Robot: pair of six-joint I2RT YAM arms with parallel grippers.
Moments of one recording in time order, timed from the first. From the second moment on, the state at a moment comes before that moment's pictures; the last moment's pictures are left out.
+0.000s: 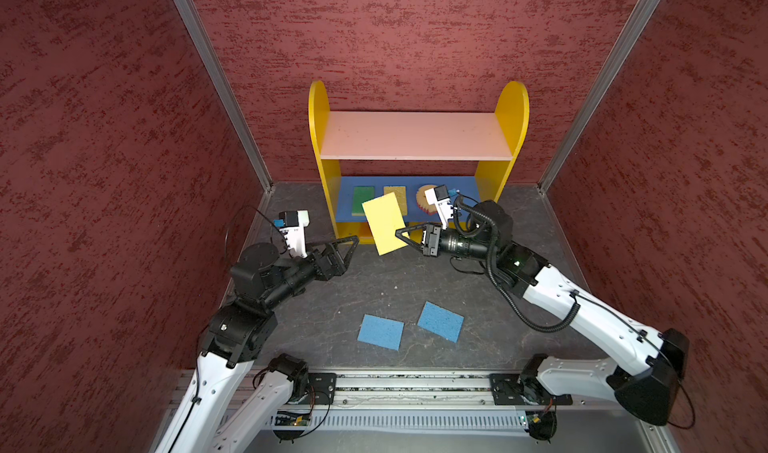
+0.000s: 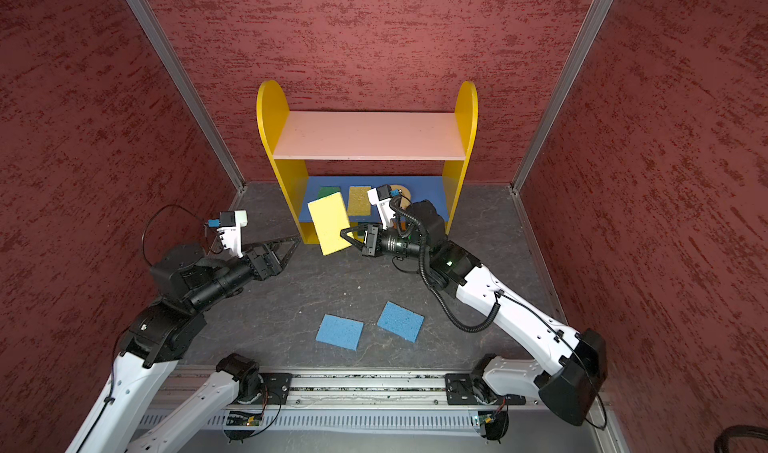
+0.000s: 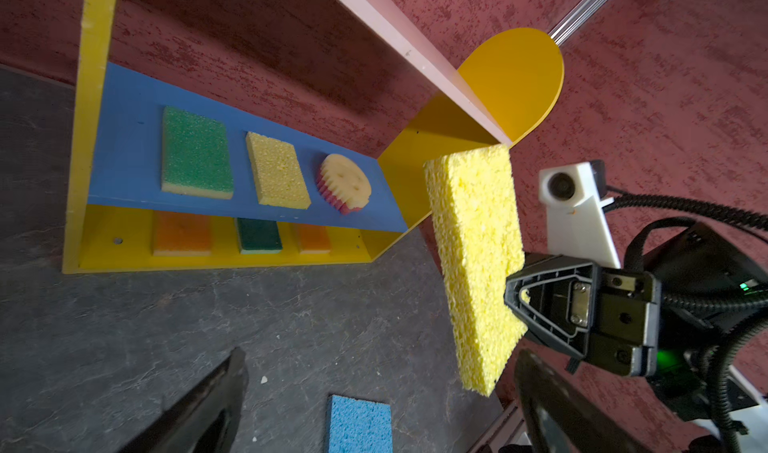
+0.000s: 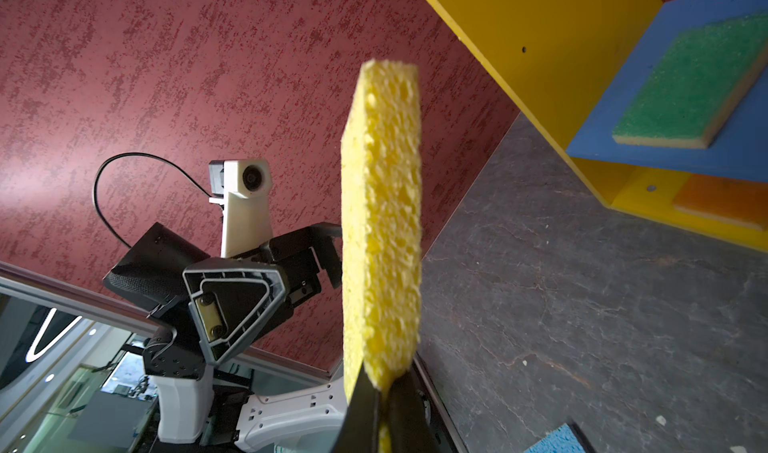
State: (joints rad) left arm -0.34 0.66 1.00 -0.57 0.30 -0.63; right arm 0.76 1.28 1.22 -0.08 -0.51 0.82
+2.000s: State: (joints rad) left arm -0.14 1.14 1.64 -0.54 0.43 -0.52; right arm 0.70 2.12 2.59 -0.53 -0.16 0.77
